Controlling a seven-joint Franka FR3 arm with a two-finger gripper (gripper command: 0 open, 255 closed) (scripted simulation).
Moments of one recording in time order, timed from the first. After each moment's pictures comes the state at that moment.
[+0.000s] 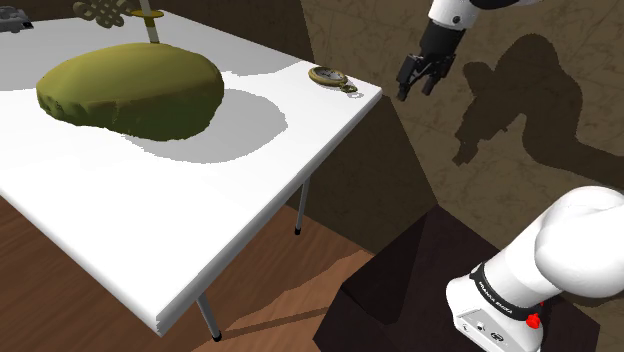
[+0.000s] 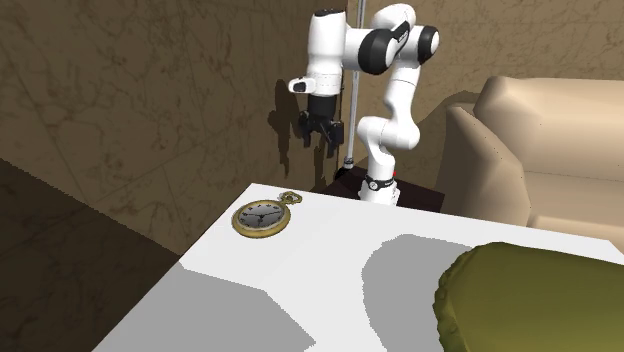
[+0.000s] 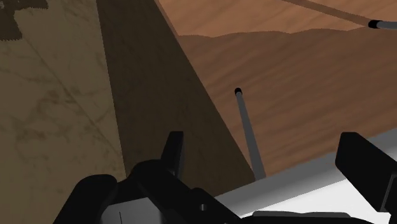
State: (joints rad) arm 0.01 -0.49 -0.07 -2.28 -0.08 1.83 0.10
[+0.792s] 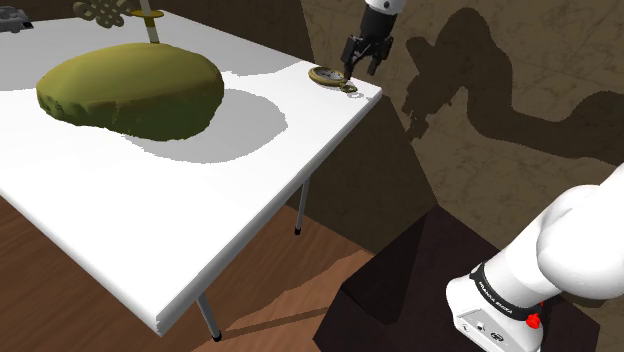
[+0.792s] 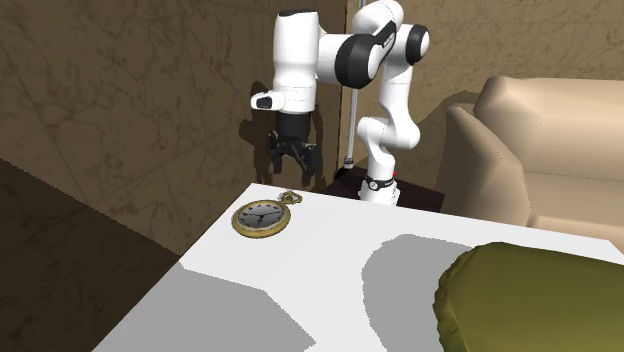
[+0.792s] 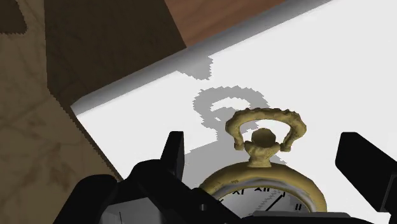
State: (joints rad) arm 0.06 -0.05 -0.07 -1.88 -0.02 1.93 0.05
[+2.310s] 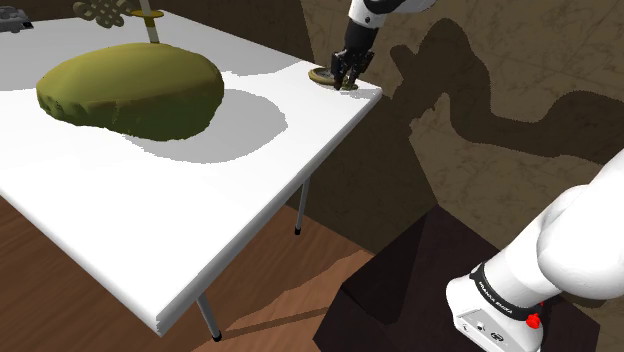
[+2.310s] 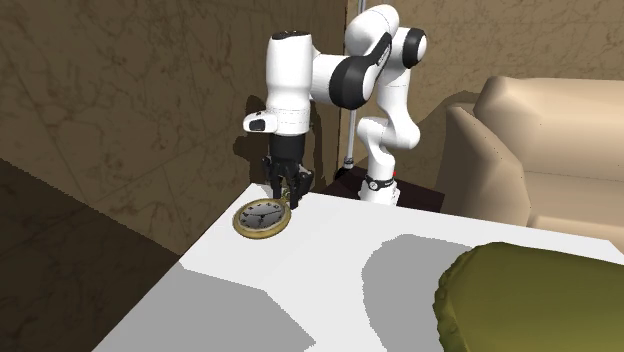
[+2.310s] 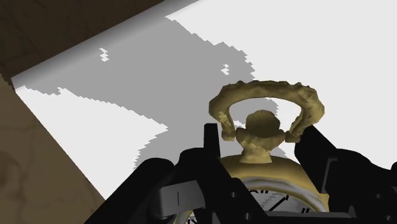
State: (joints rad) arm 0.06 0.05 -0.06 -1.84 0.00 2.01 0.04
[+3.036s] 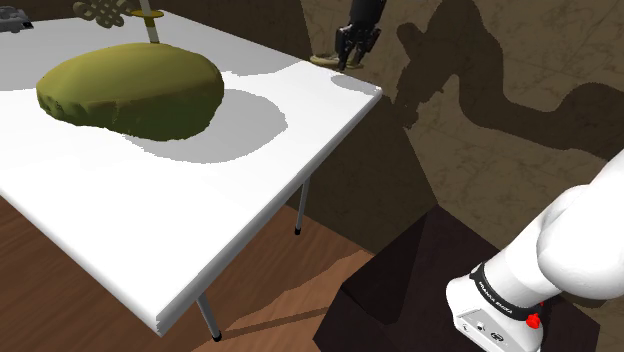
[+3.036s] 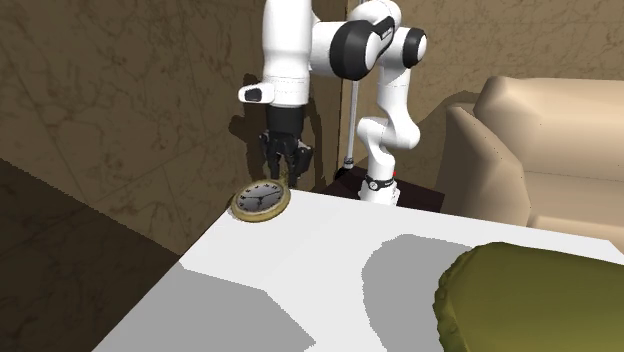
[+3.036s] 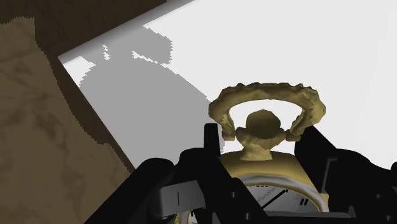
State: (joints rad) arm 0.06 0.05 -0.06 -1.70 0.00 1.87 0.04
